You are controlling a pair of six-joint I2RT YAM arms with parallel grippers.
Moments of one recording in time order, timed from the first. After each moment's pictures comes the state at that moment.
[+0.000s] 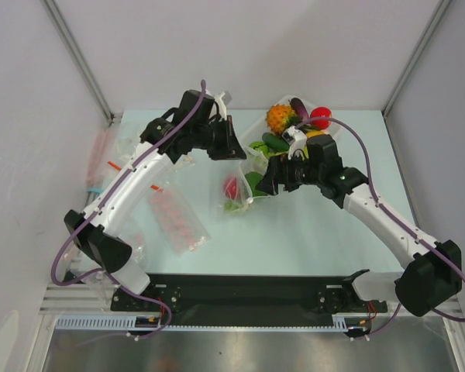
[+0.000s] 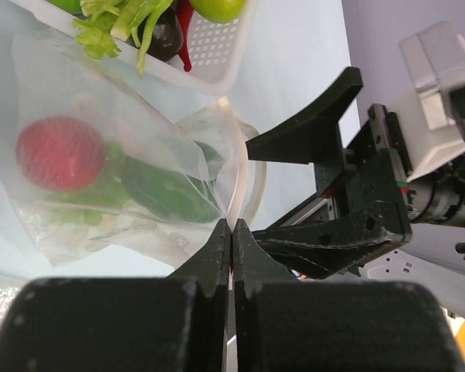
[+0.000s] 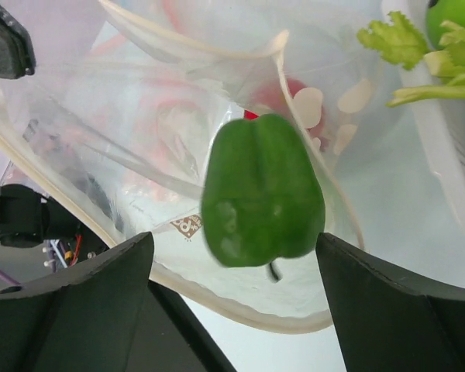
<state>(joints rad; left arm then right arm) -0.60 1.62 1.83 -0.90 0.32 -0.60 0.49 1.29 1.09 -0.36 -0.49 0.29</state>
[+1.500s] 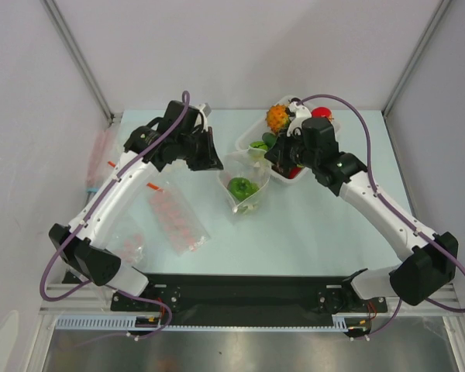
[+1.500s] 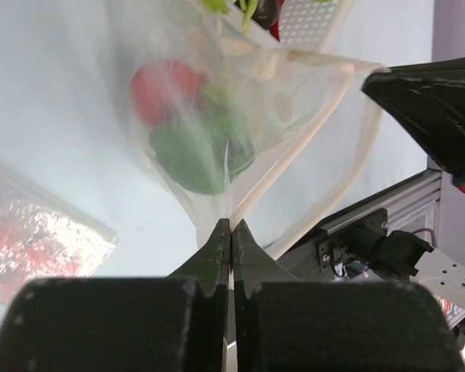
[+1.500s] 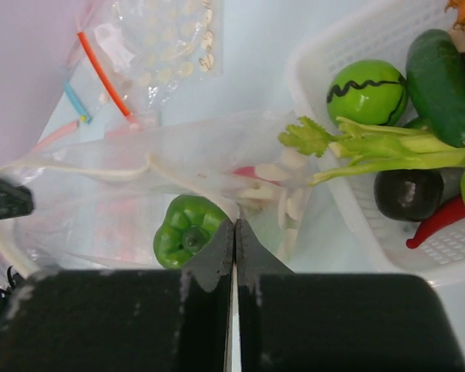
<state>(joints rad) -0.54 1.50 1.70 -1.01 0.19 -0.57 0.50 1.37 1.29 -0.36 -0.20 0.33</state>
